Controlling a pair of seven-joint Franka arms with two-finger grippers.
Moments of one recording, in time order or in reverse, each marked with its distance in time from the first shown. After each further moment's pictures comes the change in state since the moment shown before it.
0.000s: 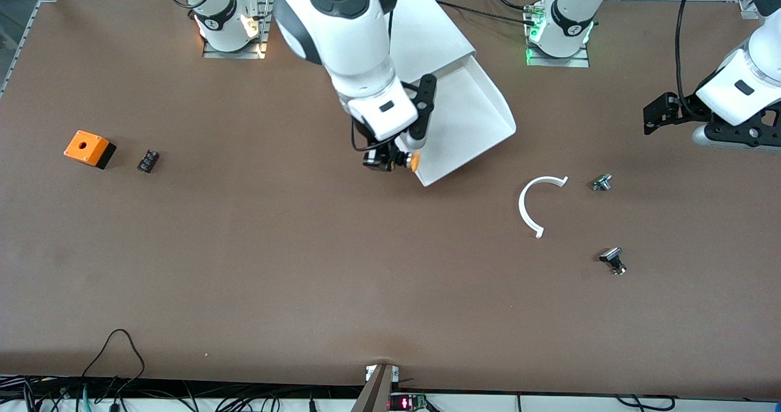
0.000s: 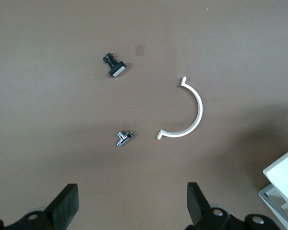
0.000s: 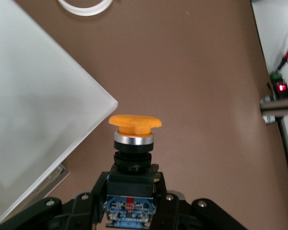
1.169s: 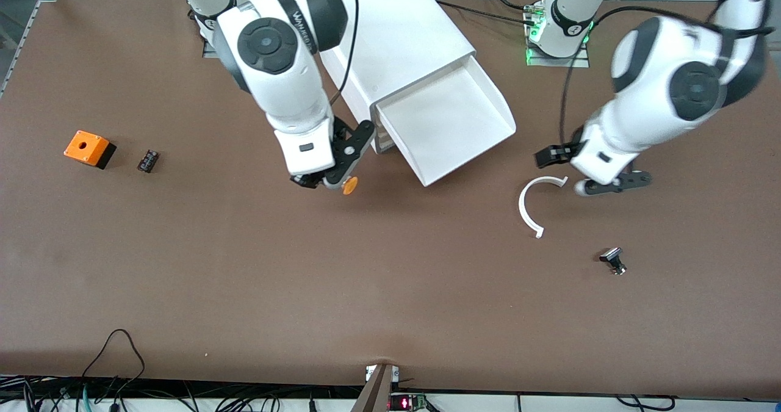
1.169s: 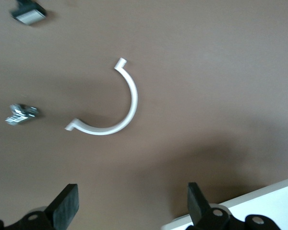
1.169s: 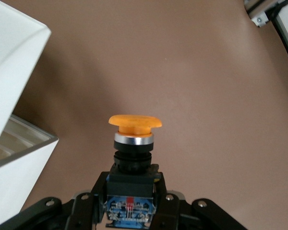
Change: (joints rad) left arm -0.136 0.169 -0.113 -0.153 -0.128 0.249 -0.571; right arm -0.119 -0.147 -0.012 -0.267 -0.015 -0.005 0.109
